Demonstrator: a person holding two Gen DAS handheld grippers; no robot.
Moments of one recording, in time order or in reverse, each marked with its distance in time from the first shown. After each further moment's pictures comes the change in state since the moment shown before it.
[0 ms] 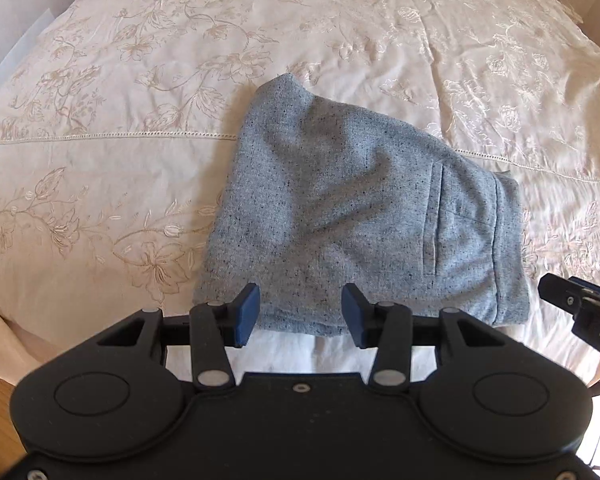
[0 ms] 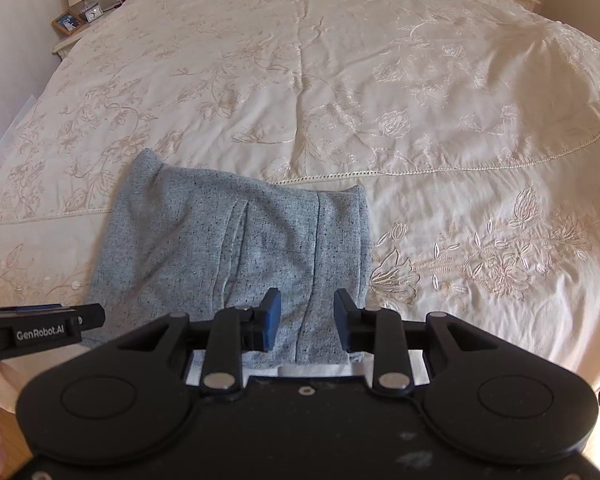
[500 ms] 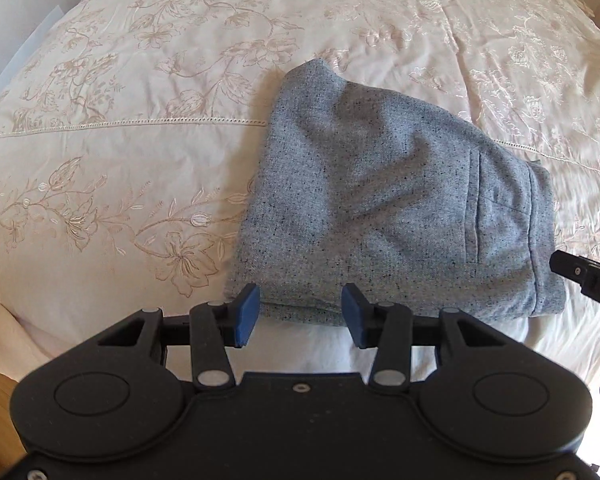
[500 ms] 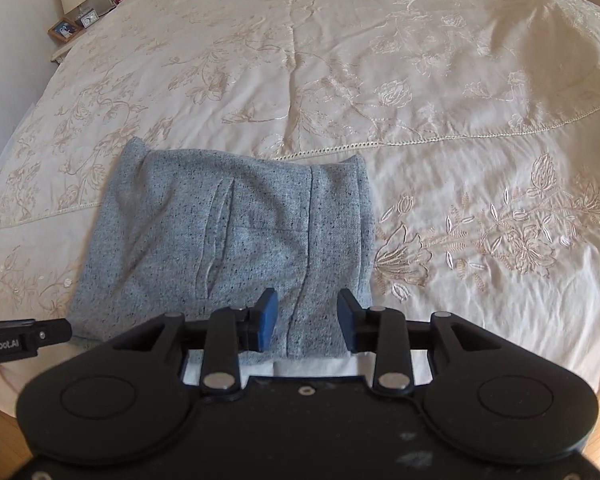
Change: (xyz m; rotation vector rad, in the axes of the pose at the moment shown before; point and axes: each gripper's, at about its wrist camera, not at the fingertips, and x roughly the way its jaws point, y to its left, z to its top) left arm 0.013 0.023 -0.006 0.007 -0.001 0.045; right arm 0.037 -0.018 -0.013 0.039 0.006 0.041
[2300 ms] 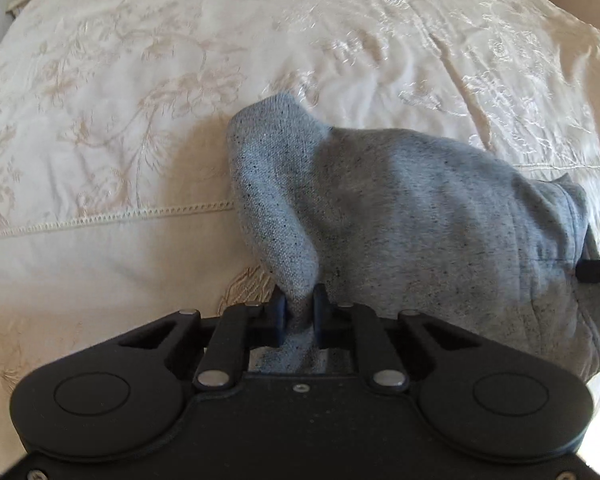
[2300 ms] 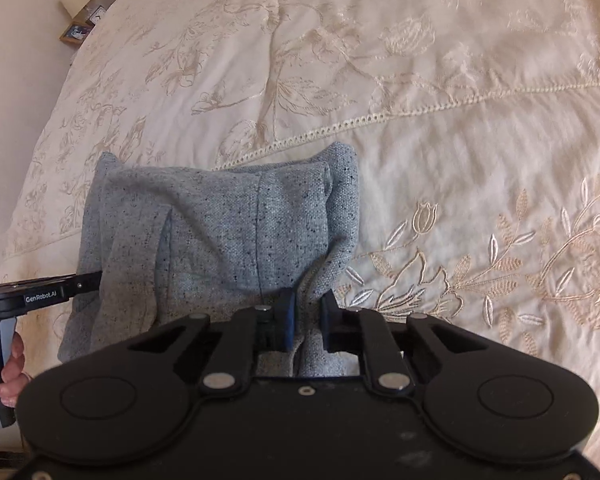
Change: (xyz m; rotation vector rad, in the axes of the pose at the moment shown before) left arm 0.078 0.016 0.069 0.184 -0.065 -0.144; right arm 0.090 -0.066 0.051 0.095 0.147 0.207
